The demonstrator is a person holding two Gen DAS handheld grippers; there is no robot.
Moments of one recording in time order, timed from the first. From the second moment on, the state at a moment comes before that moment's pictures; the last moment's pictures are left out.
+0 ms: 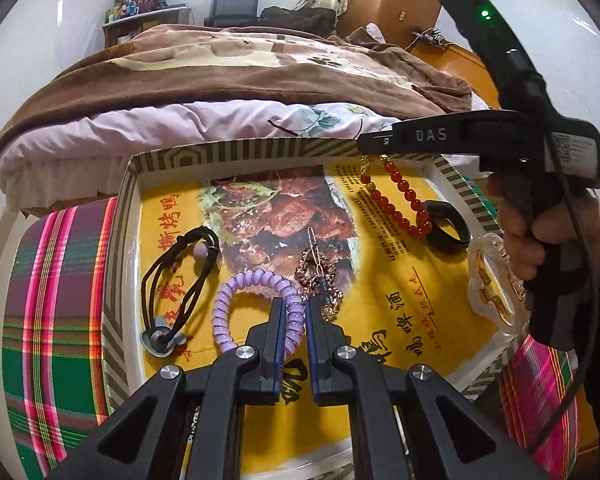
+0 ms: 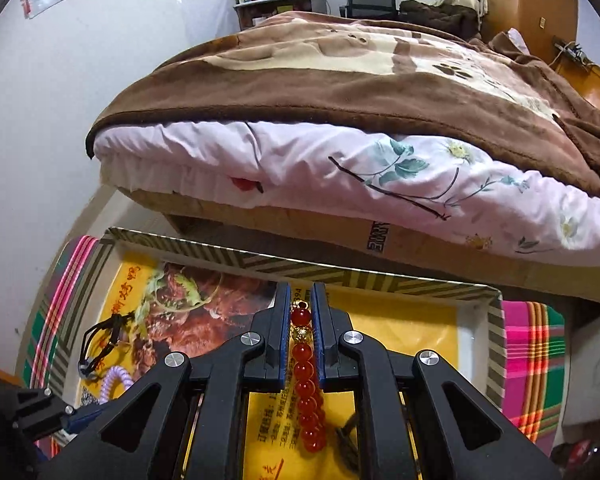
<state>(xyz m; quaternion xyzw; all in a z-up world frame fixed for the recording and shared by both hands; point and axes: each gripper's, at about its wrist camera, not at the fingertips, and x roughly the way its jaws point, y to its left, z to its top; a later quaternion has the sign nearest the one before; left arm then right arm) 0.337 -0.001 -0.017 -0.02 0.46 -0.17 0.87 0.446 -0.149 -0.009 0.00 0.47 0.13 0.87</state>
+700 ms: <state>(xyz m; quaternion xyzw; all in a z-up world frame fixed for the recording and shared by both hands) 0.332 0.003 -0.014 -0.03 0.47 -0.15 0.87 0.435 -0.160 -0.003 0.06 0.47 0.15 0.87</state>
